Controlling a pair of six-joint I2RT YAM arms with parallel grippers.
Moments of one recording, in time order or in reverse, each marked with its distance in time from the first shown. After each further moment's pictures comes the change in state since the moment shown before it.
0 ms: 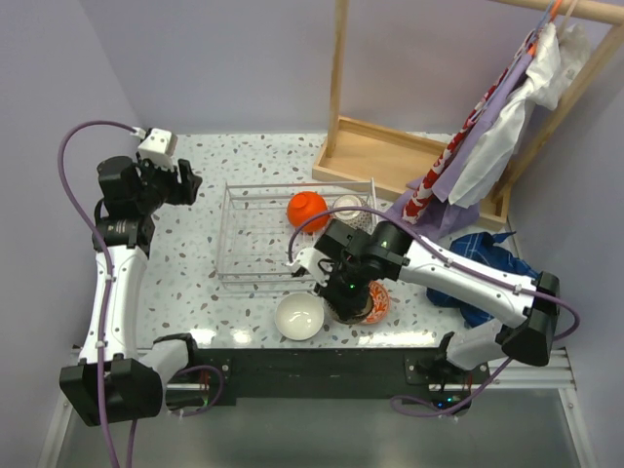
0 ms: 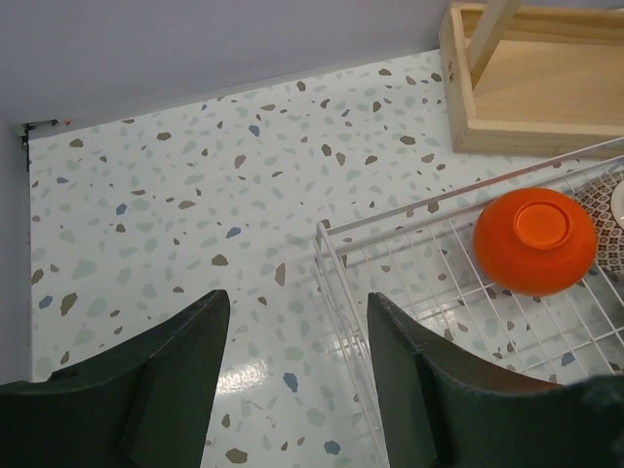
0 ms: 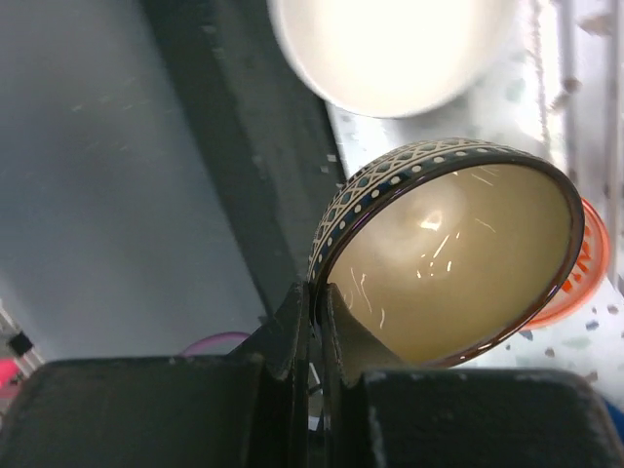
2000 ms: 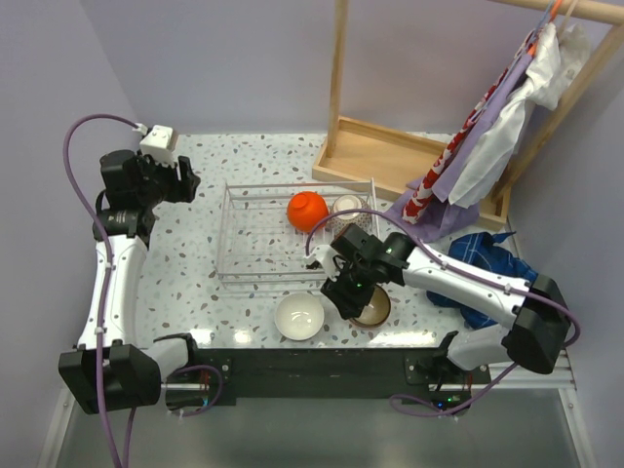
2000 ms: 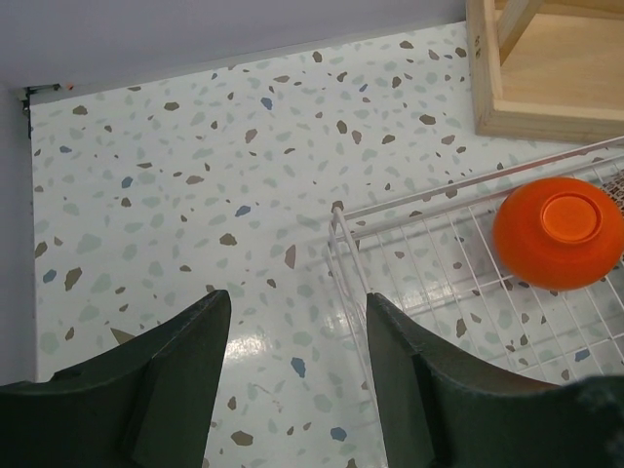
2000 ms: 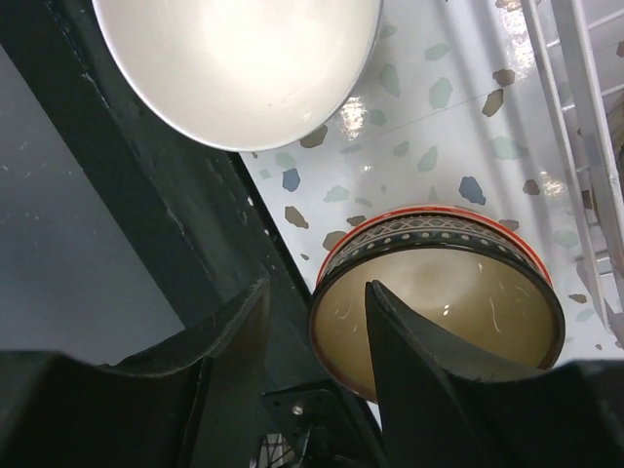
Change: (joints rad) left arm 0.000 0.066 0.045 -0.051 -0.036 0.009; right arm -0.122 -0.065 -0.316 0.312 -0.017 -0.003
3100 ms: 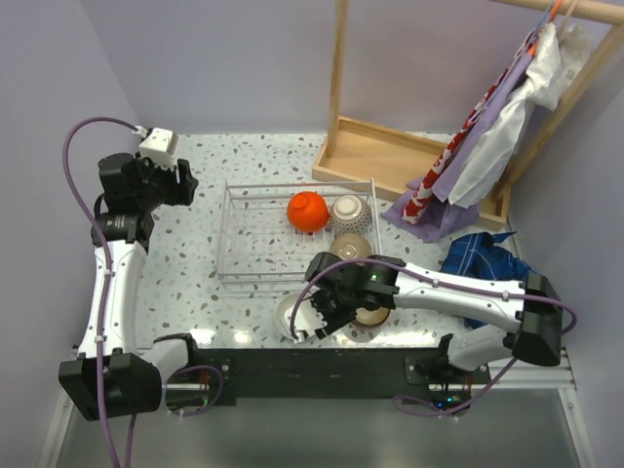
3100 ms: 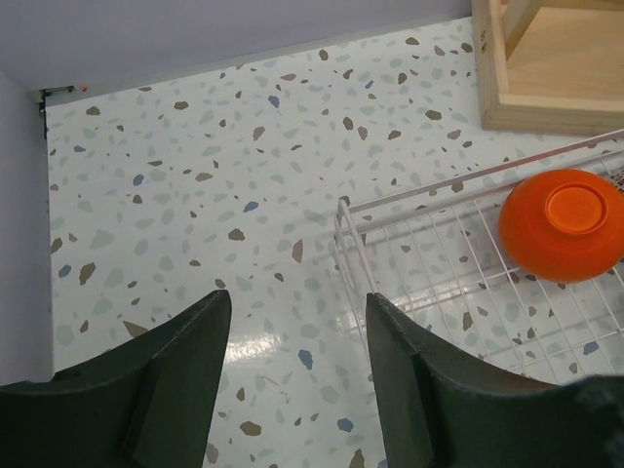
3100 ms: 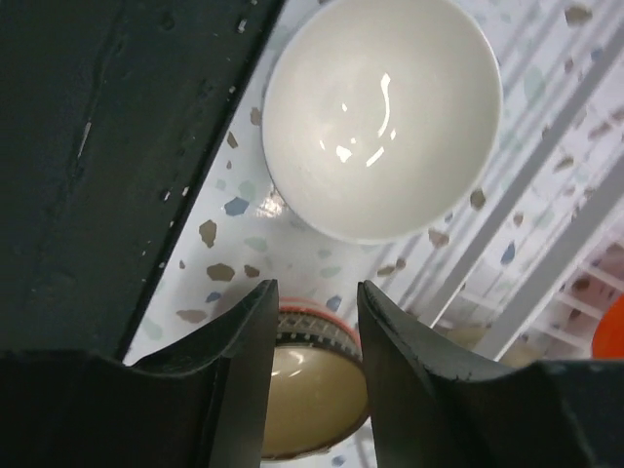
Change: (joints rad) left arm 0.000 -0.036 -0.008 -0.024 -0.019 0.026; right arm 0.274 0.029 0.065 0.031 0.088 -0.791
